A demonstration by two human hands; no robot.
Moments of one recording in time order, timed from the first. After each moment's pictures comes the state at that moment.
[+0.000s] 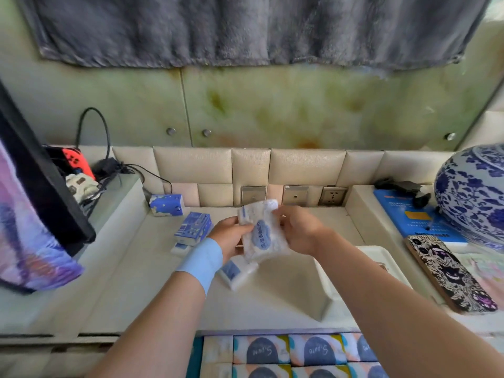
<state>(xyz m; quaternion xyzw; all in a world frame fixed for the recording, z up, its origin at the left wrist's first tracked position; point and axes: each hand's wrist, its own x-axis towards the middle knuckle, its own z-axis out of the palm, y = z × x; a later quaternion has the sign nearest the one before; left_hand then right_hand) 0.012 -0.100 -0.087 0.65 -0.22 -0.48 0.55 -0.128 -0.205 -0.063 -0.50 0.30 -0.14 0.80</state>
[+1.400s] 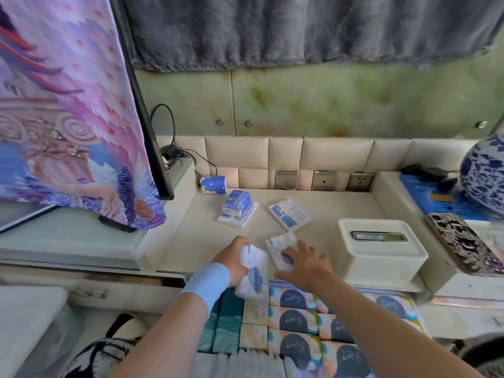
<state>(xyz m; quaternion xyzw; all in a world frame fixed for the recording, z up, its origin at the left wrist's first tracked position) -0.006 0.066 -0.115 0.86 -0.37 -0.30 0.20 -0.162 -0.082 -0.160 -0.91 0.39 0.08 0.12</state>
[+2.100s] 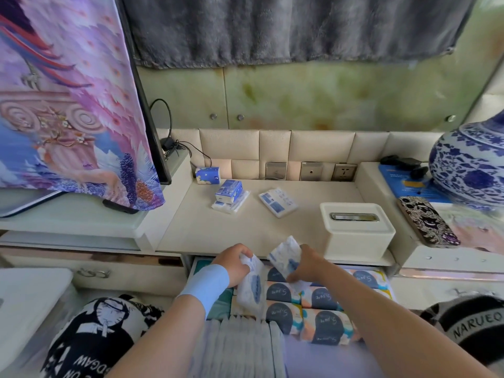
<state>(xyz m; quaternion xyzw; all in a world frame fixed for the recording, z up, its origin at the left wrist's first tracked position) -0.061 0.100 -0.126 0.84 -0.38 -0.32 0.23 -0.221 -0.065 -0.159 -0.81 0.48 0.10 0.33</state>
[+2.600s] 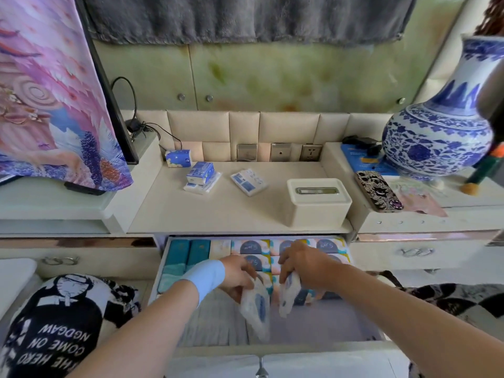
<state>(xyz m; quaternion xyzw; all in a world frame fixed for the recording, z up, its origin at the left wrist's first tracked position) -0.140 0.109 -0.136 0.74 -0.36 -0.54 0.16 -0.332 -0.012 -0.119 -0.98 0.12 0.12 0.06</state>
